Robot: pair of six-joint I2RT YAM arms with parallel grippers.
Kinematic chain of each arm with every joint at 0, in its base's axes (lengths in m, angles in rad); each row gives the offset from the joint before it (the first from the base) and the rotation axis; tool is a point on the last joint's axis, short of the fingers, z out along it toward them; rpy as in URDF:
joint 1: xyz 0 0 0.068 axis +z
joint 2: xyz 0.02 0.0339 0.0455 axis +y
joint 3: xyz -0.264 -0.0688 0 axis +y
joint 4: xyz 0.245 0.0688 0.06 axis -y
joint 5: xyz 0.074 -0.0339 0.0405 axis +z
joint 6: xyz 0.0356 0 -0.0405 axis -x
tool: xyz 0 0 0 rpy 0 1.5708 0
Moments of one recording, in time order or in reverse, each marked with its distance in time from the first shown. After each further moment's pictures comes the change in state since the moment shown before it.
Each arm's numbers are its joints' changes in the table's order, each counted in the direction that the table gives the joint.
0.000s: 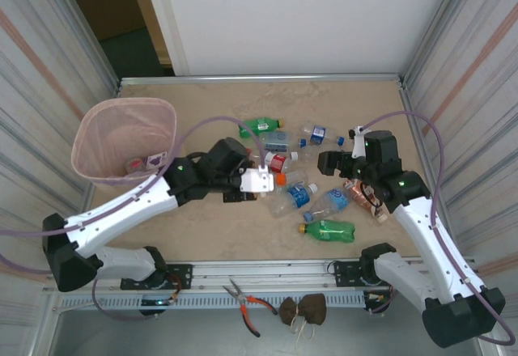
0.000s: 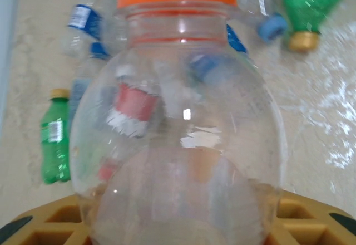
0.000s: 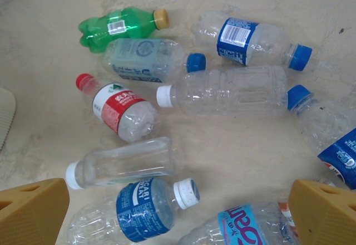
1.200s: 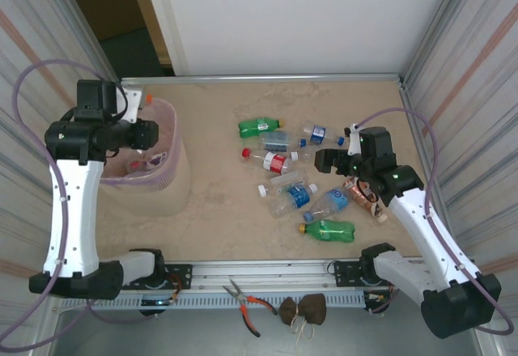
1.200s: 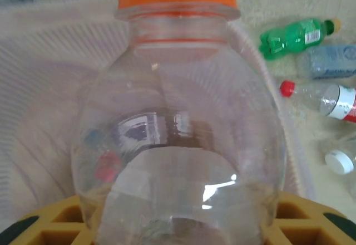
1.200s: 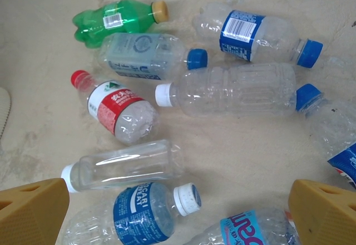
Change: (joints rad) left arm 0.903 -0.036 -0.467 -0.580 -0.066 0.614; right arm 0.001 0.071 0.000 0.038 0.012 0.000
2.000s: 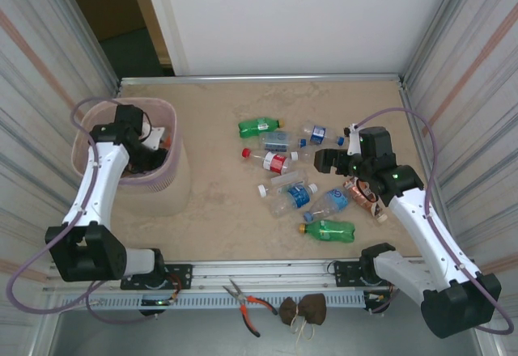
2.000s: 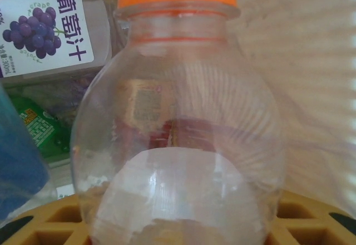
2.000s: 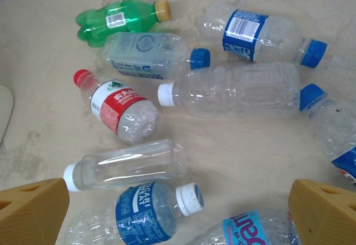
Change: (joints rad) left arm 0.058 0.112 0.454 0.142 -0.176 0.002; right arm 0.004 0.000 -0.003 -0.001 0.015 -0.002
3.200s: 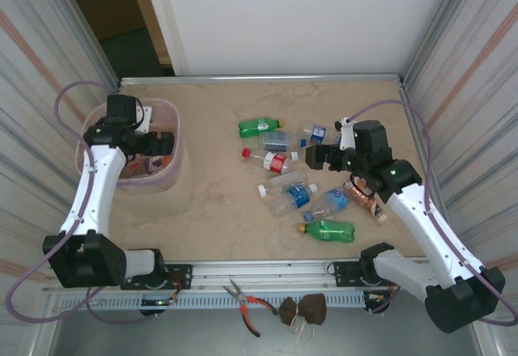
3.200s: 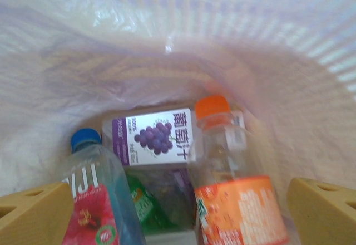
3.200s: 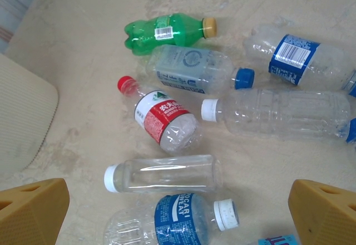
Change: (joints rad) left arm 0.006 -0.042 -0.022 0.269 0.245 0.022; right arm 0.074 0.032 -0.075 0.016 0.029 -0.002
